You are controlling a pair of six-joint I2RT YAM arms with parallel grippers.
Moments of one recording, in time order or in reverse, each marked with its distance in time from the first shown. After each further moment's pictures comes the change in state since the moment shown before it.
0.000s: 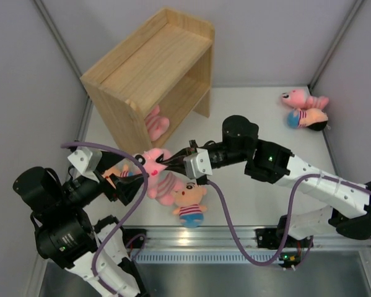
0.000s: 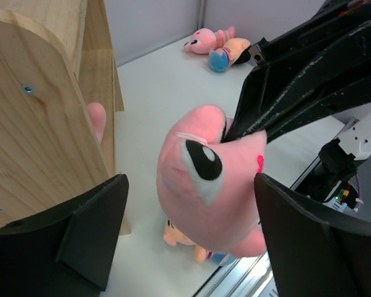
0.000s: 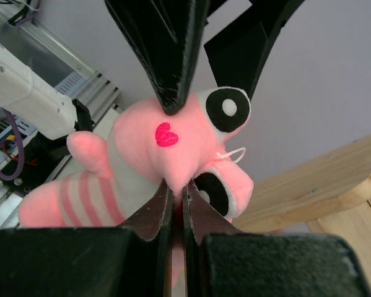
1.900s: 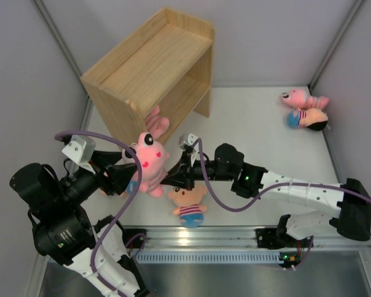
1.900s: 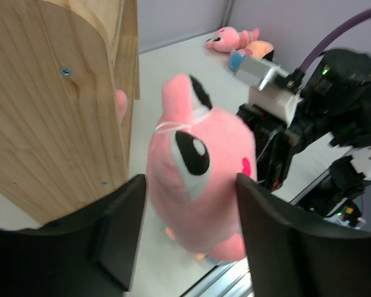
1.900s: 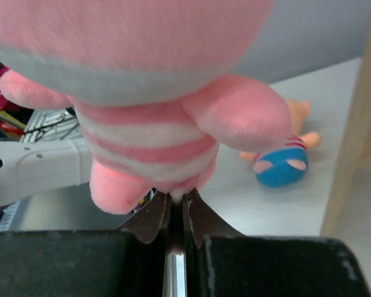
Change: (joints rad) left arm 0.021 0.035 0.035 -0.005 -0.080 -0.071; right arm 0.001 0.013 -0.526 0.624 0.252 1.086
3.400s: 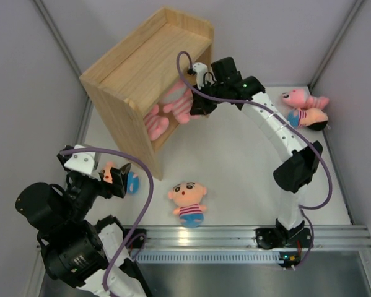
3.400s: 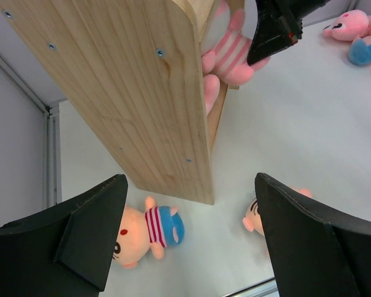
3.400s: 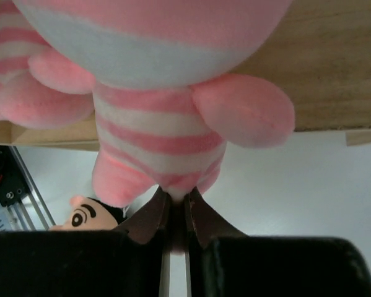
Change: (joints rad) left arm 0.001 -0.064 0.076 -0.003 -0.383 0.090; right arm -0.579 0.623 1.164 -1.244 -0.071 -0.403
